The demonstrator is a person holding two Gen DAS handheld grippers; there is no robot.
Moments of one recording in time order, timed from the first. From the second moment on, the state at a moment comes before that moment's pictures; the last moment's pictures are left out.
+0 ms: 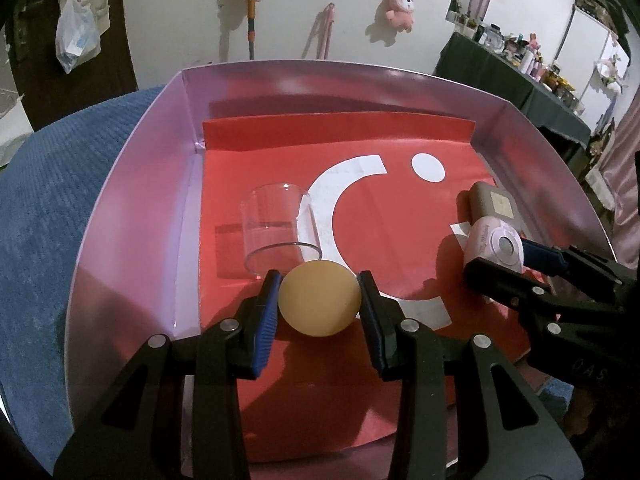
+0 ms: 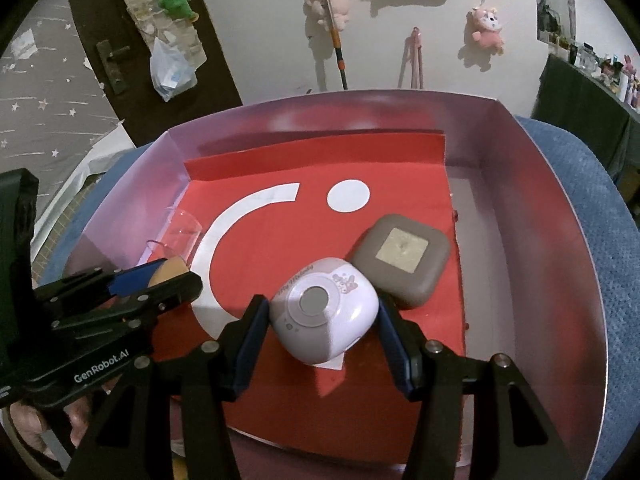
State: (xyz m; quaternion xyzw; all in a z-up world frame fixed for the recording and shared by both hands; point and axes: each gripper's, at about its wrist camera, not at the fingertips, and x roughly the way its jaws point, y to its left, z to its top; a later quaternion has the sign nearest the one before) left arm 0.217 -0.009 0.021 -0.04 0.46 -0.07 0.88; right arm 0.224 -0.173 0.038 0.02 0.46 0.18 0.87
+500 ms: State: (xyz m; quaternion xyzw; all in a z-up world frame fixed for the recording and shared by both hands) left arm 0.219 -0.008 0.019 -0.05 0.46 -0.07 0.88; right arm 0.224 -0.173 0.038 0.02 0.46 0.18 0.87
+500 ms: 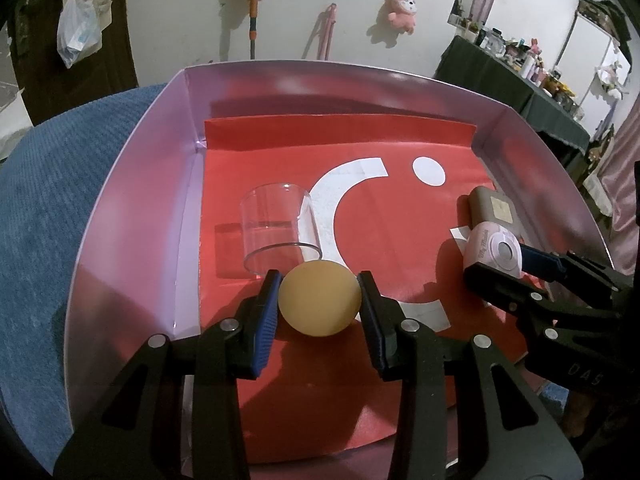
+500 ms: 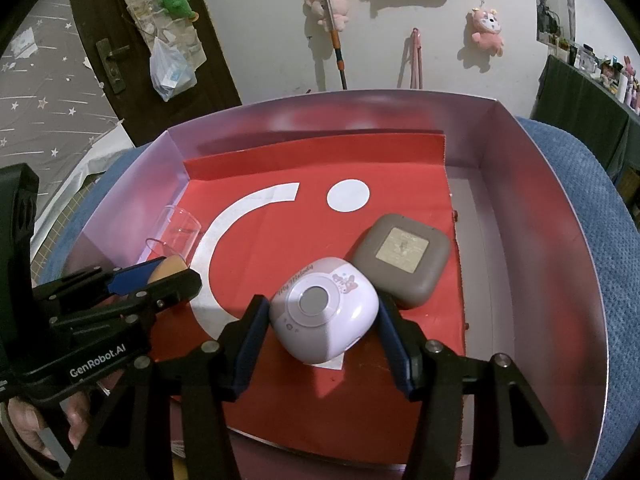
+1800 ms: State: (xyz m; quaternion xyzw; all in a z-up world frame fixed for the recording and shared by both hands) left arm 0.205 -0.018 0.033 -0.01 0.44 -0.06 0.89; right arm 0.211 -0.178 0.057 0.03 0.44 0.18 0.88
